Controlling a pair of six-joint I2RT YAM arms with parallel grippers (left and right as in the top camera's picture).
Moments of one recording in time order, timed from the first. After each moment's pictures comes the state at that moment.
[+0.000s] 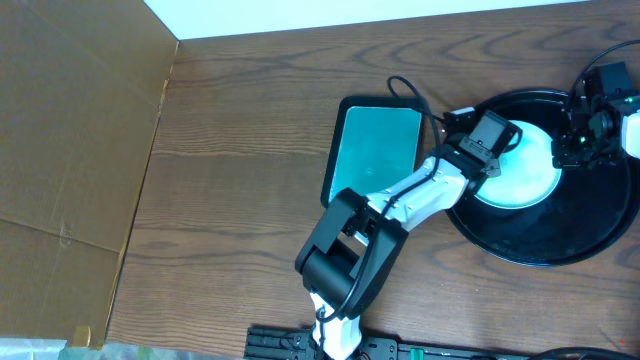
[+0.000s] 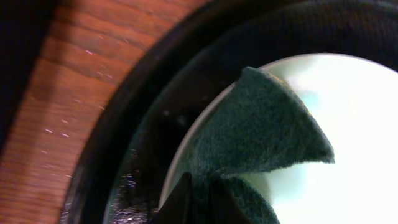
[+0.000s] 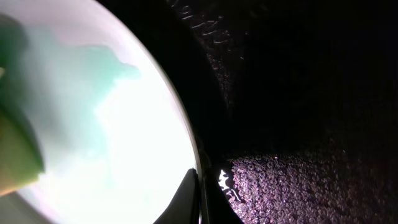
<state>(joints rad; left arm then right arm) -0.64 1.95 1.21 -0.36 -0.28 -0.78 0.19 1.99 1.31 -0.68 -0.25 0.18</state>
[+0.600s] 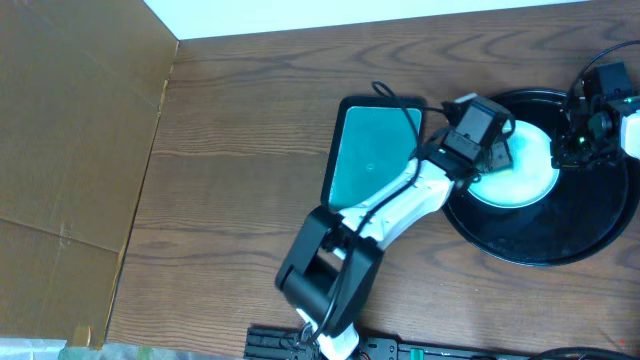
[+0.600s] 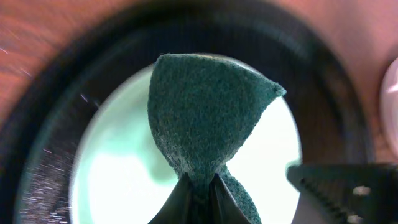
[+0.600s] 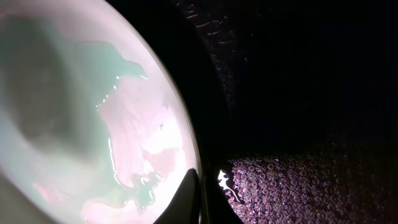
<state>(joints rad) -0.63 1.83 1.19 -0.28 -0.04 -0.85 0.19 1.99 1.31 -0.68 -0.26 0.18</state>
